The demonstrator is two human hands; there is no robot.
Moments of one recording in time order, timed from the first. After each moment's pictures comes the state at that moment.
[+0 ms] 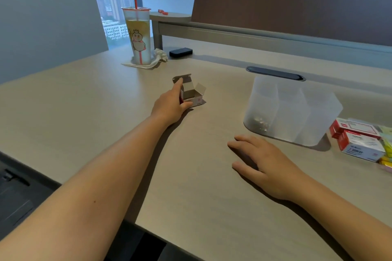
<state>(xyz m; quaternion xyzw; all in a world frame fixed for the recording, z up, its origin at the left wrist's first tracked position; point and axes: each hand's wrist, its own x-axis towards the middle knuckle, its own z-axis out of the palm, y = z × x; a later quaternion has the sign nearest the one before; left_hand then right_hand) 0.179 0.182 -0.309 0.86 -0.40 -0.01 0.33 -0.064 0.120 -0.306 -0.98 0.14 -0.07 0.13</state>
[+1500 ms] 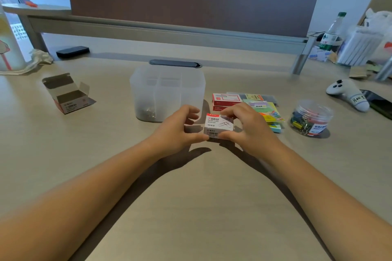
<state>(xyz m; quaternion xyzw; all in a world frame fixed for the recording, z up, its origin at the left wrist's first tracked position) -0.040 0.121 -0.297 0.65 -0.61 -0.25 0.38 -0.198 0.047 -0.287 -0.90 0.34 -0.24 0.13</state>
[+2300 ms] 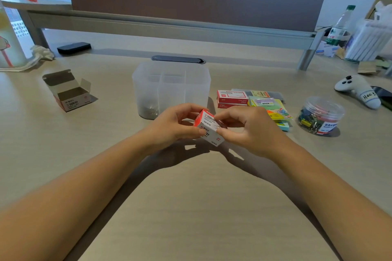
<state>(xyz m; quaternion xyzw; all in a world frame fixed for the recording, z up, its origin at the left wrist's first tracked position) -0.022 0.125 -0.292 0.54 -0.59 -0.40 0.45 -0.192 0.066 -0.272 -0.91 0.26 -0.26 0.20</state>
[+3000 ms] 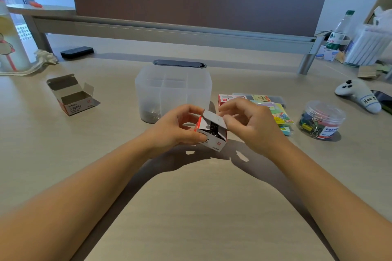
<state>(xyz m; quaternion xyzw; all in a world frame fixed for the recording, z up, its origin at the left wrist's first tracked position) -0.018 0.125 -0.291 0.51 -0.57 -0.43 0.48 -0.186 0.063 -0.269 -0.85 0.27 -0.33 0.29</state>
